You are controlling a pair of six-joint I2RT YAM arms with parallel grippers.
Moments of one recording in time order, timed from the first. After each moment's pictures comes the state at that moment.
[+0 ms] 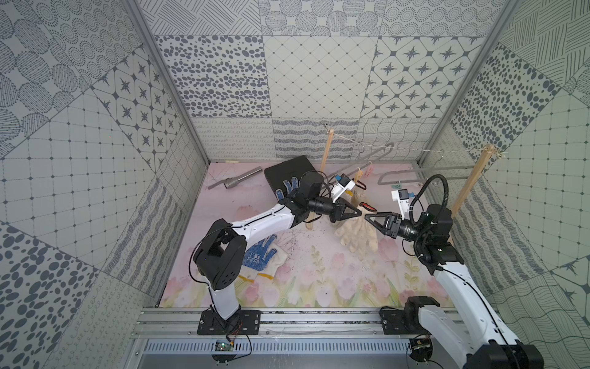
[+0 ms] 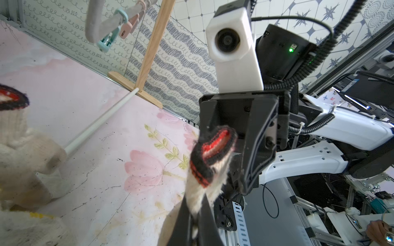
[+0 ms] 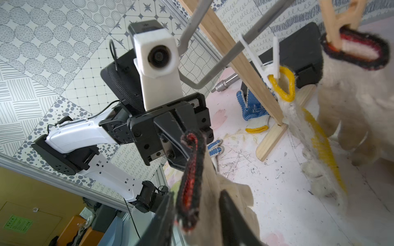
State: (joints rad) left arm -0.76 1.78 1.31 0.16 0.95 -0.32; right arm 0.02 0.88 0.61 0.03 -1.04 0.56
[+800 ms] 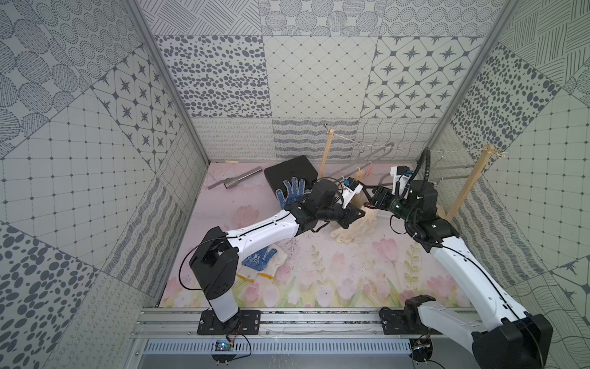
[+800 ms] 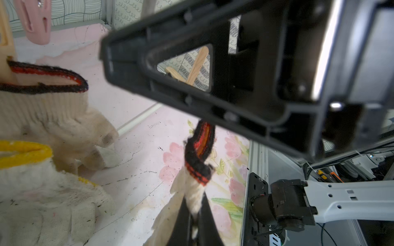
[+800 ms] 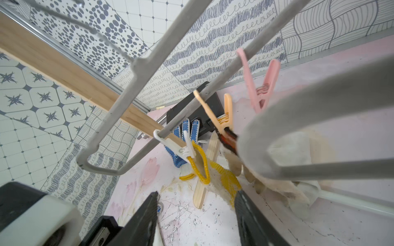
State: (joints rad) left arm -0.90 1.71 1.35 -0.07 0.45 -0.29; right arm 0.29 1.06 0.93 -0.19 -0.25 0.55
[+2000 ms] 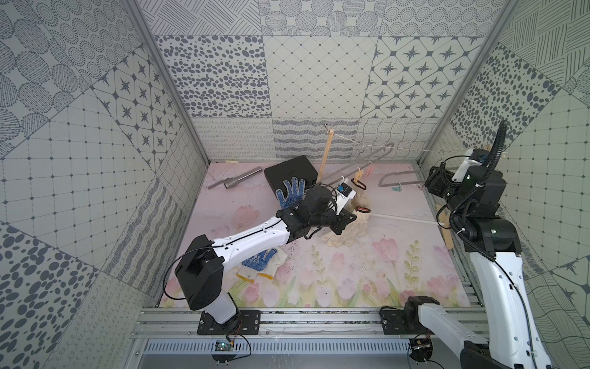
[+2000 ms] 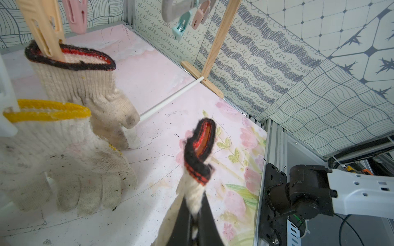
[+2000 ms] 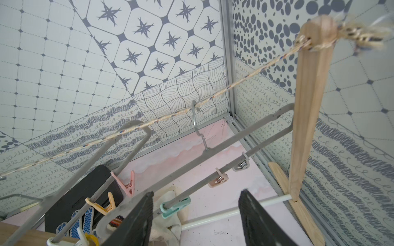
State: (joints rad) left arm -0.91 1.59 1.24 -0.10 0.36 -0.22; right arm -0.03 0.99 1.38 -0.67 0.23 0.30
